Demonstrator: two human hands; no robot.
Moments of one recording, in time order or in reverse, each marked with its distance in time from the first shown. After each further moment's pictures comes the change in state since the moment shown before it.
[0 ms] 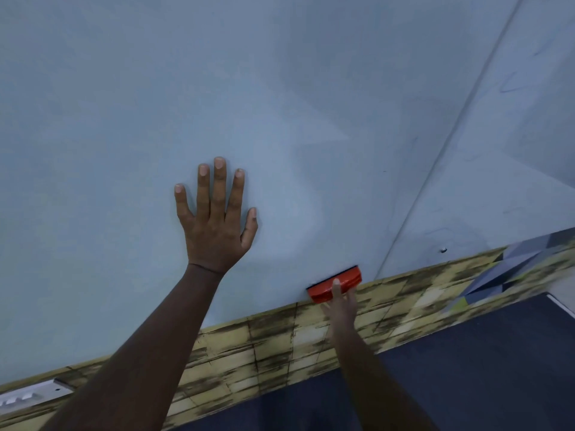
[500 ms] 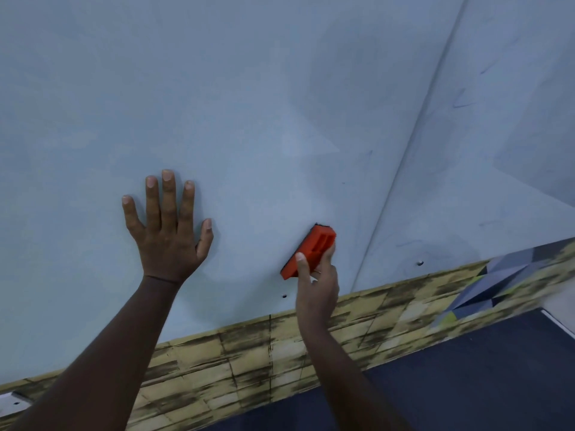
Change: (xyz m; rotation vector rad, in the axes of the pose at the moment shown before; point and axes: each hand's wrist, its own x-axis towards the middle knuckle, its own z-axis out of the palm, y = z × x) left_hand -0.004 0.000 0.003 0.034 0.019 -0.005; right_hand -0.029 -0.080 0.023 -0.621 -0.019 -0.627
